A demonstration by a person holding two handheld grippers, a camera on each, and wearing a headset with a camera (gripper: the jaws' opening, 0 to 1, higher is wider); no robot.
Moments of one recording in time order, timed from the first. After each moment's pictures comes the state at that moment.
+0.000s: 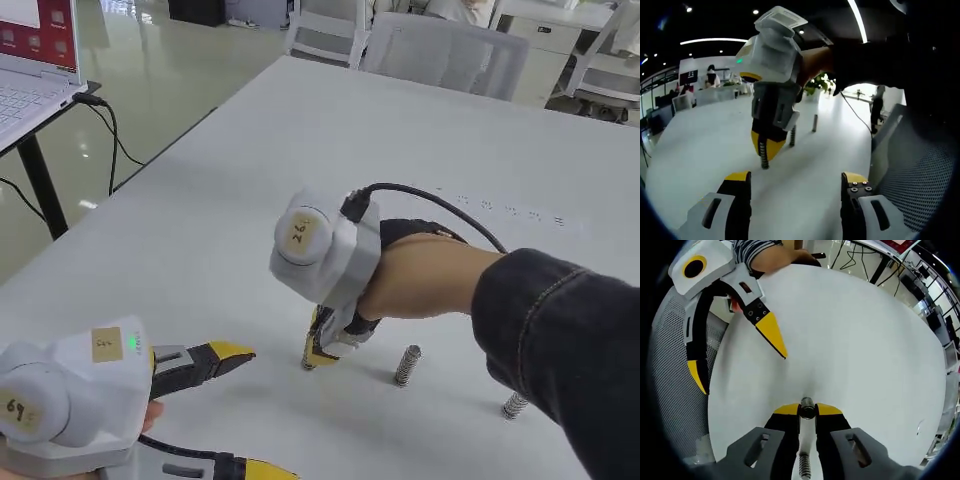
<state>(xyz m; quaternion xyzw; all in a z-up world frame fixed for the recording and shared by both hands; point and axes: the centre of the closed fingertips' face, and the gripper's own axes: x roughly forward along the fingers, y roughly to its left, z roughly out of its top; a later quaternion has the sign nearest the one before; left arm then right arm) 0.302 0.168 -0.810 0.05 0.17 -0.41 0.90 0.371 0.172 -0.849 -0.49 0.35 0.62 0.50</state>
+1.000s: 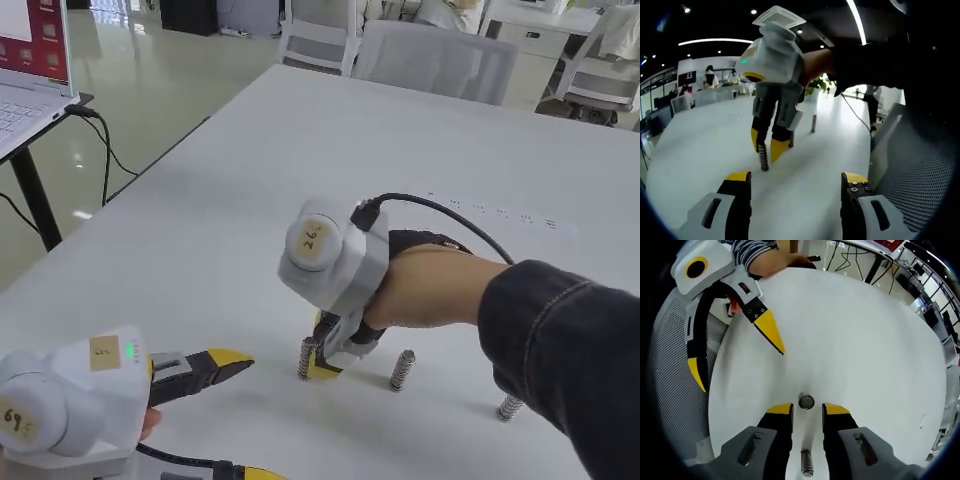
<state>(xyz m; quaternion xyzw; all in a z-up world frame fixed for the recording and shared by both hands) 0.301 0.164 -0.808 0.05 0.17 -0.41 0.89 0.375 0.163 -0.845 -0.47 0.35 0.62 0.52</state>
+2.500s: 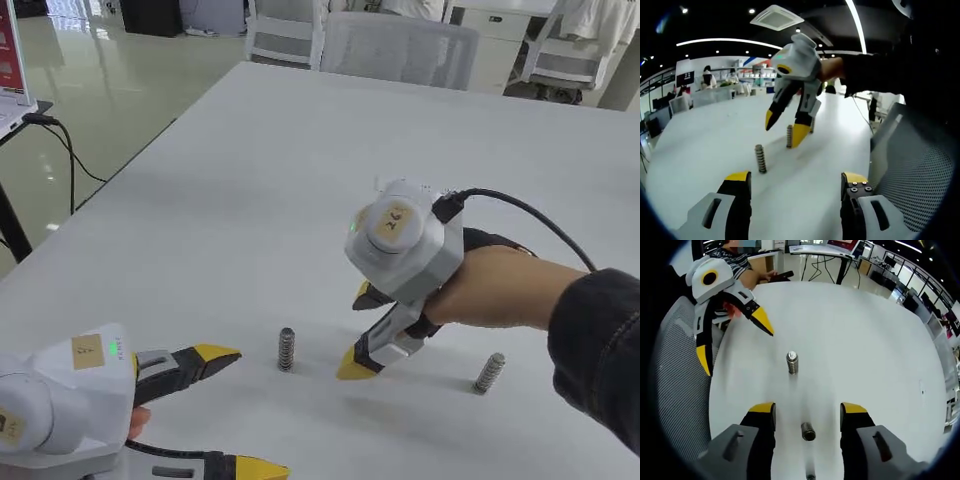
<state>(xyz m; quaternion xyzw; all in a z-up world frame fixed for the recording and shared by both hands) 0.304 0.158 -0.808 0.06 0.17 -0.42 0.89 0.393 0.109 -0.828 -0.39 0.34 0.59 0.62</state>
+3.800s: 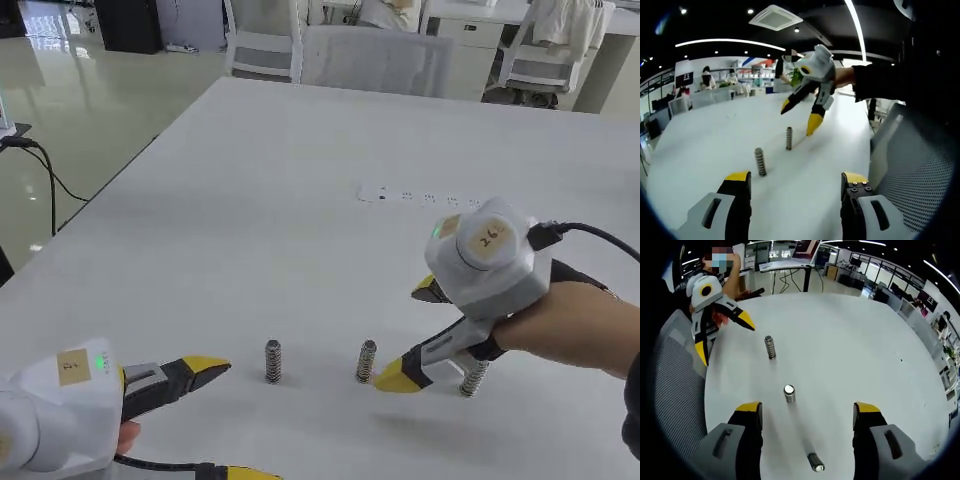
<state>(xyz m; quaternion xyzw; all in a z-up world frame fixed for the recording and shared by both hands) 0.306 0.156 -0.804 0.06 0.17 -0.42 0.89 0.412 0.044 -0.811 -0.31 0.32 0.52 0.73</state>
